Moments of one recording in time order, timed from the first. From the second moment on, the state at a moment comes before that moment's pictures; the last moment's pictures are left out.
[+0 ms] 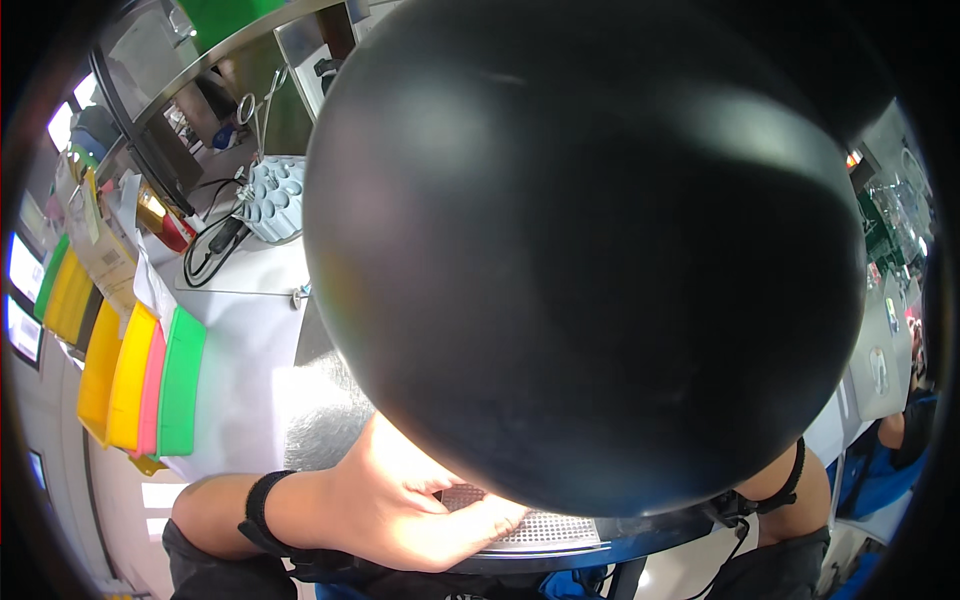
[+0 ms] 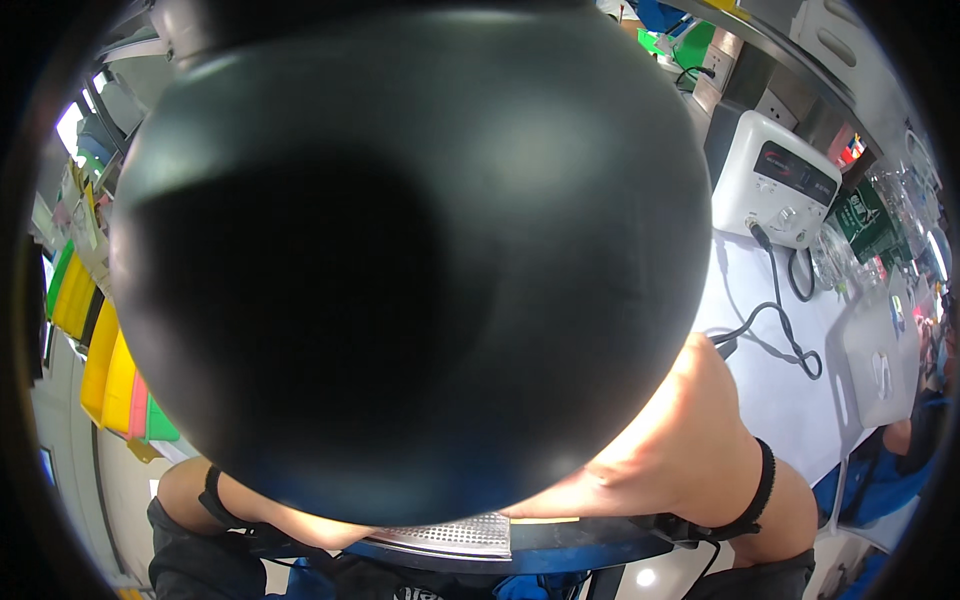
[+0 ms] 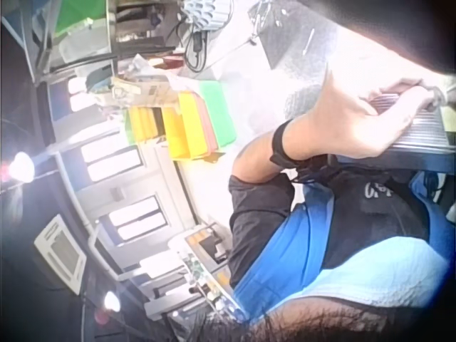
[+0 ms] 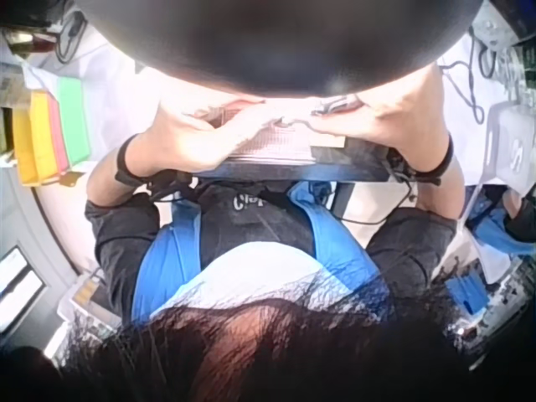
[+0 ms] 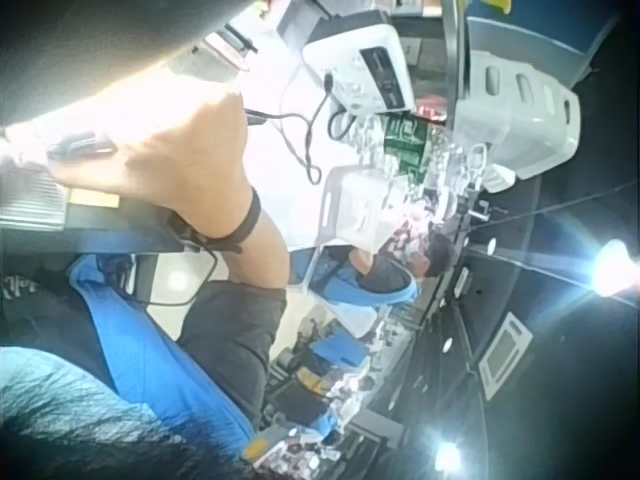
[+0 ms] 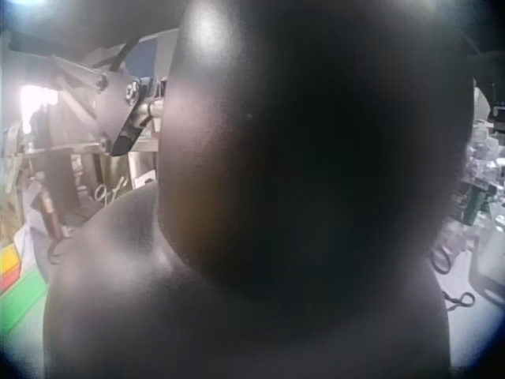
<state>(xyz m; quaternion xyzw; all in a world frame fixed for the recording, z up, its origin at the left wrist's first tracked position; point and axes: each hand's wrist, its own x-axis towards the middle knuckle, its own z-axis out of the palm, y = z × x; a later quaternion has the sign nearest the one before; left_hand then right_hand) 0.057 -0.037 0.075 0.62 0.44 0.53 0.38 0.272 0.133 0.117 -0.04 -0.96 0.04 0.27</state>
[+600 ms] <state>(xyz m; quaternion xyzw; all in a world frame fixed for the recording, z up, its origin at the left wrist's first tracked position) 0.029 -0.010 0.063 0.50 0.48 0.63 0.35 0.280 0.187 0.095 -0.17 -0.92 0.24 0.25</state>
